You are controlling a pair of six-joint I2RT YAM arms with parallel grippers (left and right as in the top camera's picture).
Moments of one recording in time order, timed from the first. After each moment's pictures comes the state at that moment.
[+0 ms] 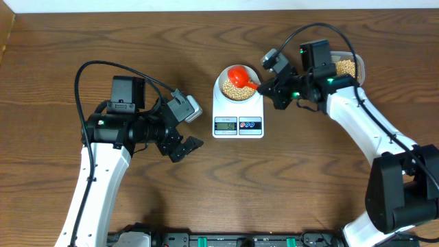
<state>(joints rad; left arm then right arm) -0.09 1.27 1.10 -1.00 0.60 0.78 0.25 1.77 1.25 -0.42 -0.64 -0.32</state>
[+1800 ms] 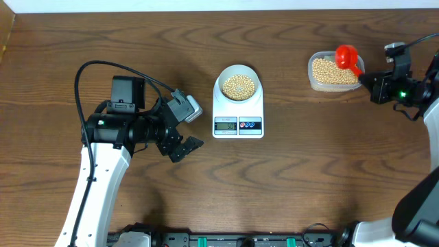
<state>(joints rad) -0.09 1.27 1.10 -1.00 0.60 0.78 -0.39 1.64 1.25 -0.60 -0.69 -0.40</state>
